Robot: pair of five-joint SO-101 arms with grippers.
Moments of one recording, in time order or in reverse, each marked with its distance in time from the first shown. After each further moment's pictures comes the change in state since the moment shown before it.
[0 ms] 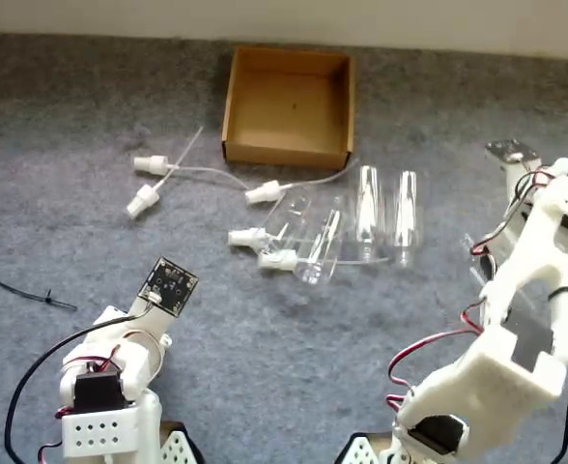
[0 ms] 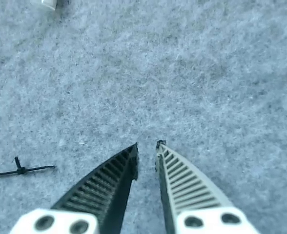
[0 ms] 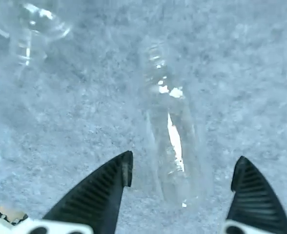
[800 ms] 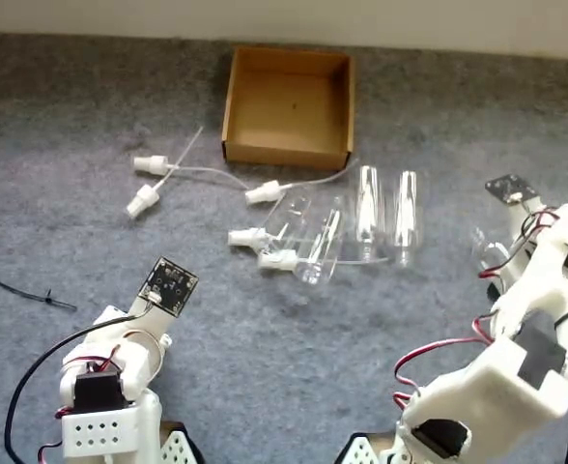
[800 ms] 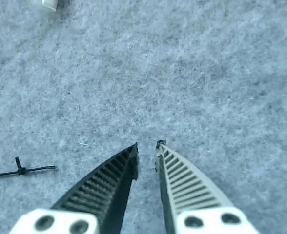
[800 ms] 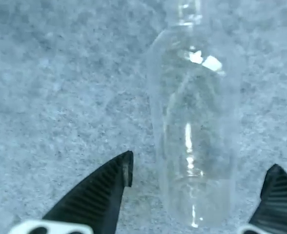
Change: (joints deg) left arm 0.0 0.0 0.0 -0.2 0.0; right arm 6.6 -1.6 19.0 -18.8 12.1
